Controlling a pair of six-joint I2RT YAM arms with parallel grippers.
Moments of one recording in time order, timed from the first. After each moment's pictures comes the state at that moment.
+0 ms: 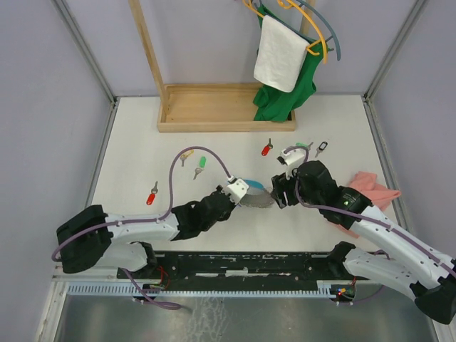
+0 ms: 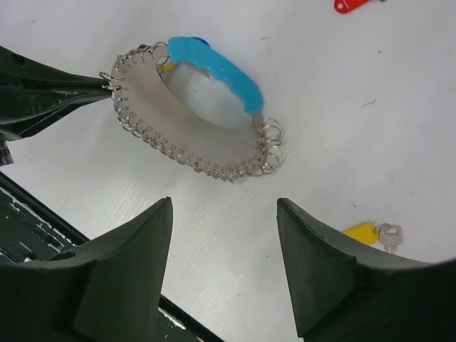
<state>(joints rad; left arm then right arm) -1.14 1.33 0.60 0.16 -0.47 -0.01 0.76 0.89 0.80 -0.57 0.09 0.17</state>
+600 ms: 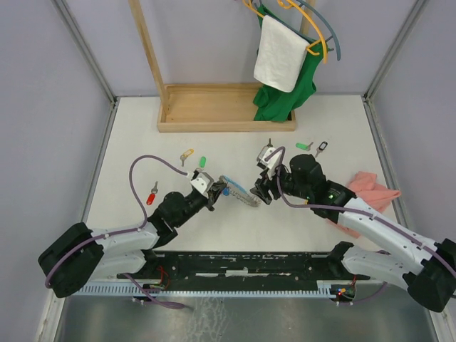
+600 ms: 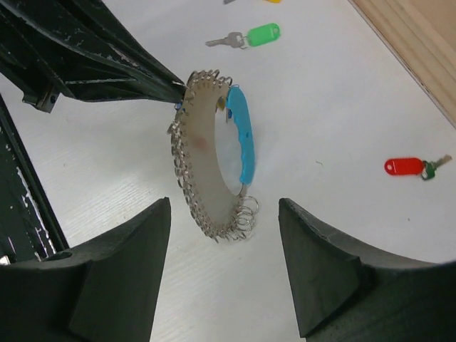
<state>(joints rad) -0.84 1.09 0.21 0.84 -0.07 -0.01 0.76 0.99 0.77 -0.21 -0.19 -0.12</state>
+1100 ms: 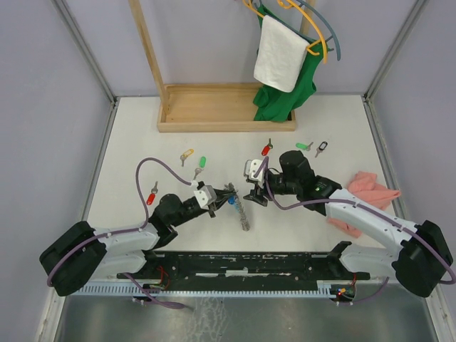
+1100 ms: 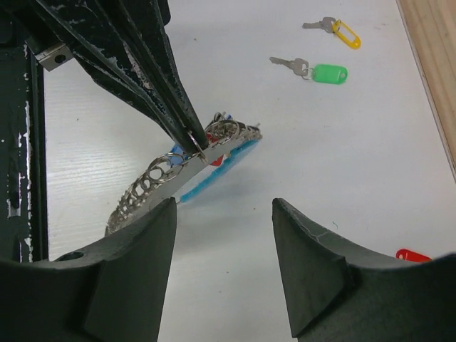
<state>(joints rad) -0.83 1.11 0.18 1.02 0.27 0.12 0.74 1.16 0.77 -0.12 -0.50 -0.46</state>
